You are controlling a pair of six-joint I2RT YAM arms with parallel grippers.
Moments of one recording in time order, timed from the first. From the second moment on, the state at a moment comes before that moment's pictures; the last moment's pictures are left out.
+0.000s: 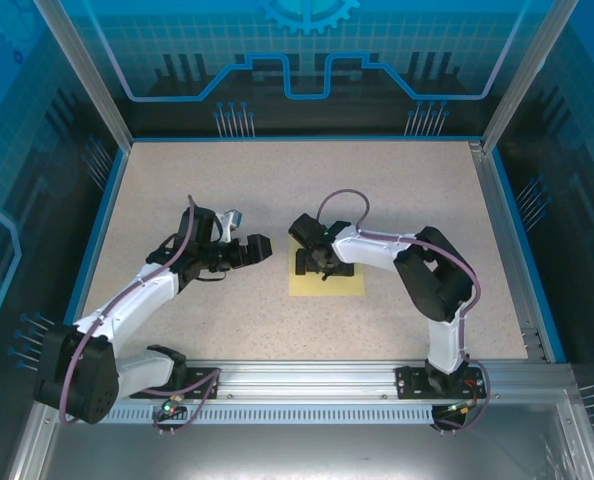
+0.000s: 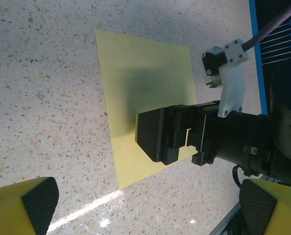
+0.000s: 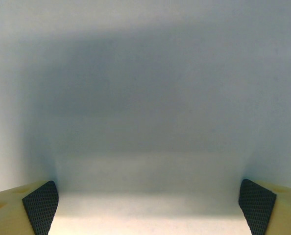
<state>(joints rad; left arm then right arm) -0.27 1.18 0.70 -0.30 0.53 -0.59 0.77 1.94 1.26 -0.67 0.21 0.80</state>
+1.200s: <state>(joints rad) -0.27 1.23 0.67 -0.26 0.53 -0.59 0.73 1.97 1.30 -0.68 0.21 0.73</state>
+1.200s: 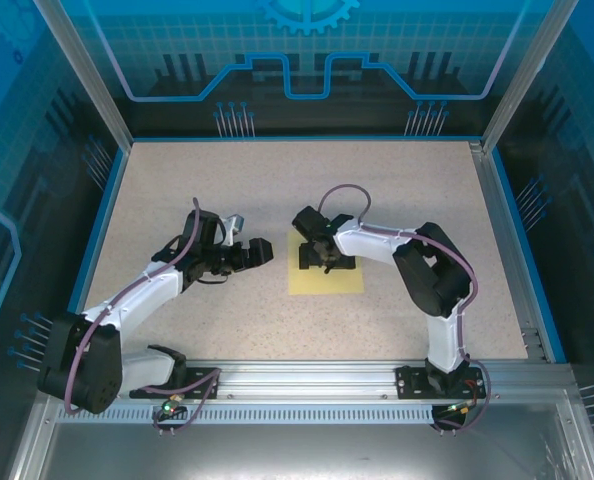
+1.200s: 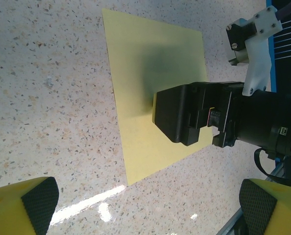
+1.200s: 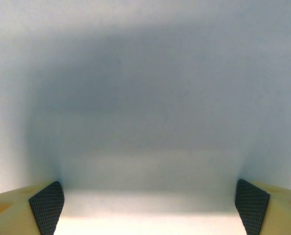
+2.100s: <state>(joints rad) -0.29 1.23 0.65 -0.26 0.53 -0.59 0.74 2.01 1.34 -0.66 0.23 0.74</state>
